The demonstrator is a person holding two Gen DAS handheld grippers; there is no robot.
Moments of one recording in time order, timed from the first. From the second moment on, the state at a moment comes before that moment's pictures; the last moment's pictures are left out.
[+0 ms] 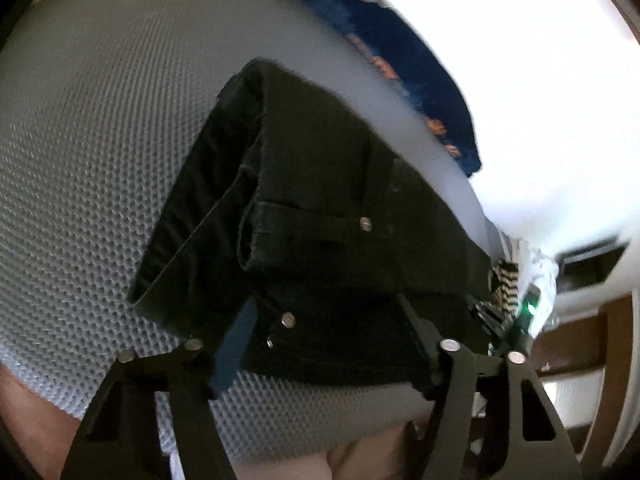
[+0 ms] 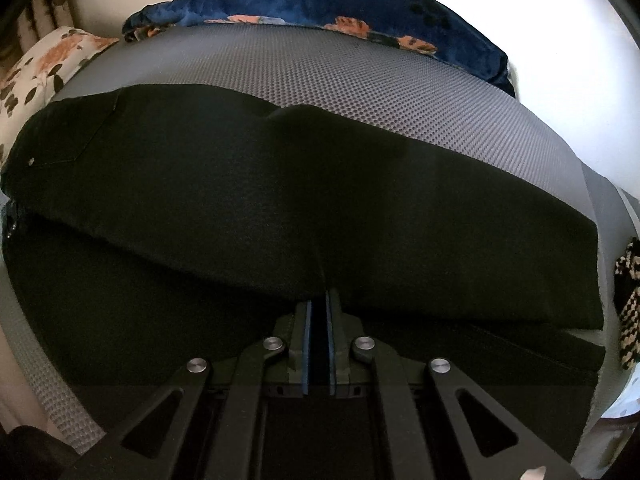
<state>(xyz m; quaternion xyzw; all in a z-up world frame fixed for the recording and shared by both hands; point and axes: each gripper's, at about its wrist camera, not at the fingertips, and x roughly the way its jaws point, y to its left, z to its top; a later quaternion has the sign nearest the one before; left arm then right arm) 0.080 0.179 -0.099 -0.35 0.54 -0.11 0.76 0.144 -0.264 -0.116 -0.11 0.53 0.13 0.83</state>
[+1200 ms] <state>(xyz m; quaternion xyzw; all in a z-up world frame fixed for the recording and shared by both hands) 0.109 0.222 -0.055 -0.32 0.53 -0.12 0.77 0.093 -0.228 -0.104 -0.27 0.43 0.09 0.86</state>
